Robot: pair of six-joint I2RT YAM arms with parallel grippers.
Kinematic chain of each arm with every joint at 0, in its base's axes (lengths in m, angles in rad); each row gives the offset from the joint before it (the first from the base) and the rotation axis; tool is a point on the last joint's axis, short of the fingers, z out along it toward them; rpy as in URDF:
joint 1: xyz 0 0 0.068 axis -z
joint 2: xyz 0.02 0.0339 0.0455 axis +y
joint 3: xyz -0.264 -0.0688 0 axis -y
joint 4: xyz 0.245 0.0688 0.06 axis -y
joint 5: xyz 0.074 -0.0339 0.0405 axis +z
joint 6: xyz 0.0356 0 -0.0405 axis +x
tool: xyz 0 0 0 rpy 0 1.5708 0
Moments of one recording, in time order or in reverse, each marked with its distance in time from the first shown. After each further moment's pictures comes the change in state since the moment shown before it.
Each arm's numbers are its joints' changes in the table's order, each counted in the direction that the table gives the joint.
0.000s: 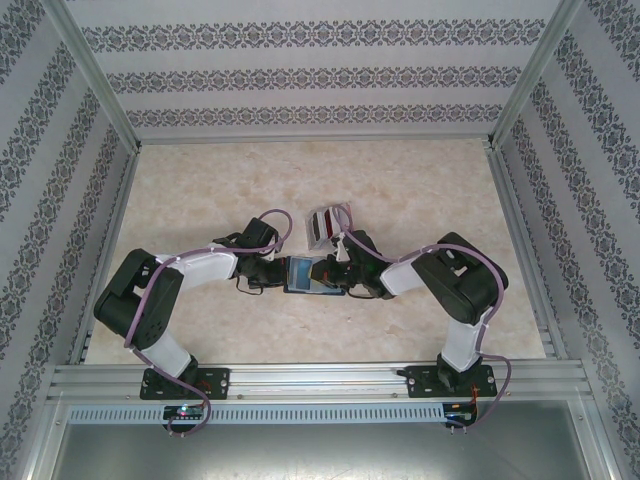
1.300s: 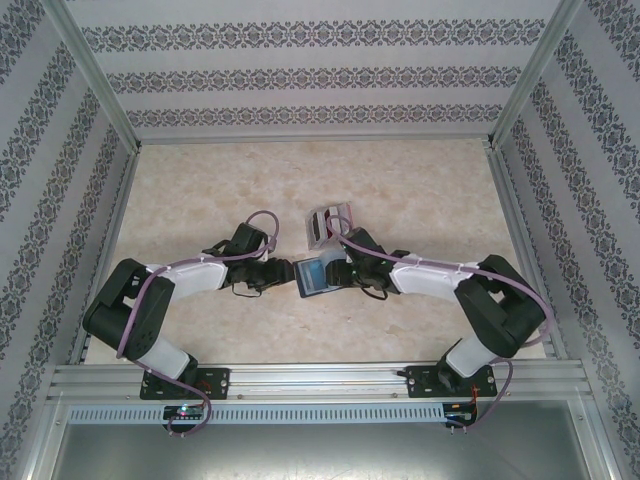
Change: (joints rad) left arm -0.032 -0.076 -0.126 0.199 -0.118 -0.164; right arm -0.037 -0.304 0.079 -0.681 -0.438 -0.403
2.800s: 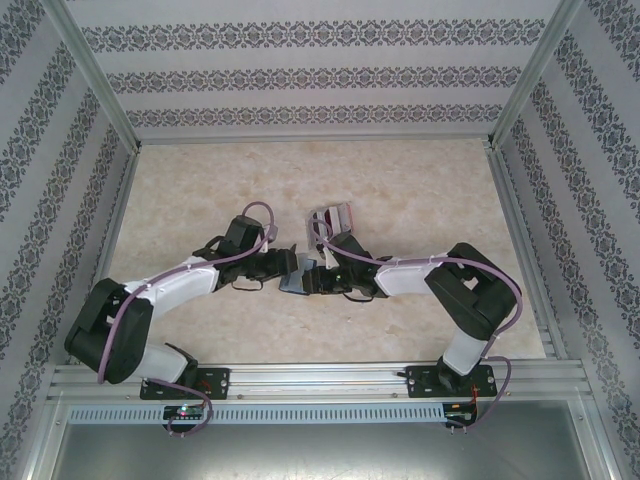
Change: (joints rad) left arm 0.020 -0.132 0.023 -0.005 -0.014 -0.013; right arm -0.069 0.200 0.013 0.315 0.297 0.072
